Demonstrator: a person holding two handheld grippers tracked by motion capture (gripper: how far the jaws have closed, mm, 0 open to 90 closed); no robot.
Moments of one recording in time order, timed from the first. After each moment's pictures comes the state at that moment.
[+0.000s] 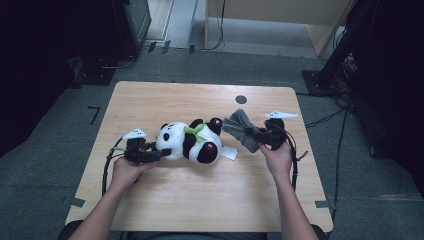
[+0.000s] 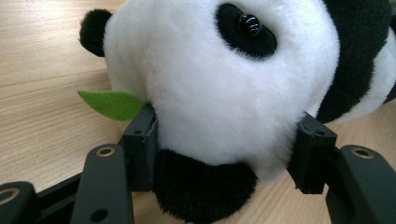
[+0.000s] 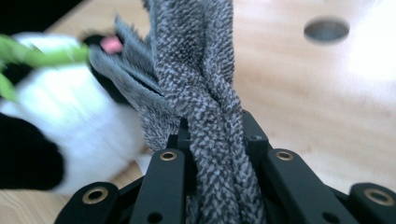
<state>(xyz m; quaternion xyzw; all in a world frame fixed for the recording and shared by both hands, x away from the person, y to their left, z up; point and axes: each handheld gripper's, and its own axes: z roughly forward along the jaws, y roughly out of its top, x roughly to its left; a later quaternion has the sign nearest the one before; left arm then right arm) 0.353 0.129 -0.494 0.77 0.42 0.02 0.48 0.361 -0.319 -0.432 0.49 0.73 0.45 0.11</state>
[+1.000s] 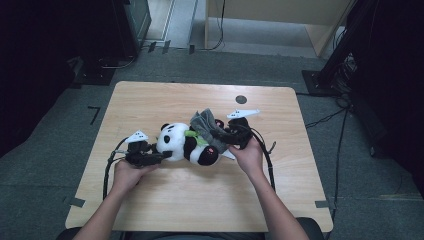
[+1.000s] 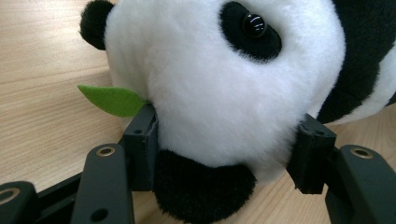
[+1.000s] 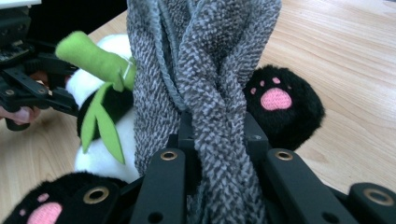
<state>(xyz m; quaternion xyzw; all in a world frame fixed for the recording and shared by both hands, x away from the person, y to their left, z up) 0.345 0.124 -0.495 0.78 0.42 0.04 0.47 0.374 -0.223 -0.438 0.39 0.80 0.45 0.06</state>
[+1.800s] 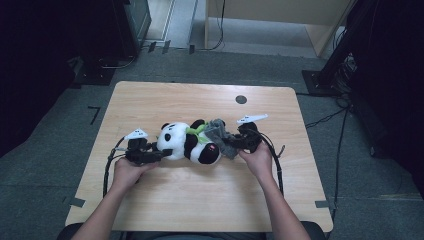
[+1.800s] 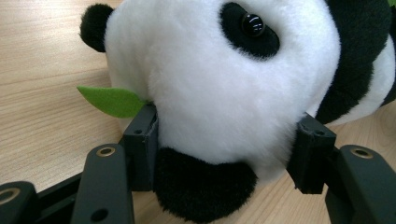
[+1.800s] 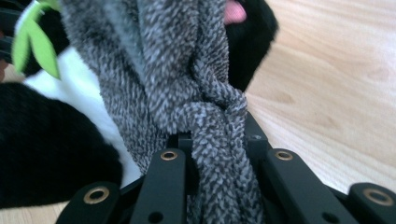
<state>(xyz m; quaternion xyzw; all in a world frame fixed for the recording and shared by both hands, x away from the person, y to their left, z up) 0.351 0.125 -0.492 0.78 0.42 0.02 0.47 0.375 -0.257 -0.466 0.43 0.80 0.42 0.04</state>
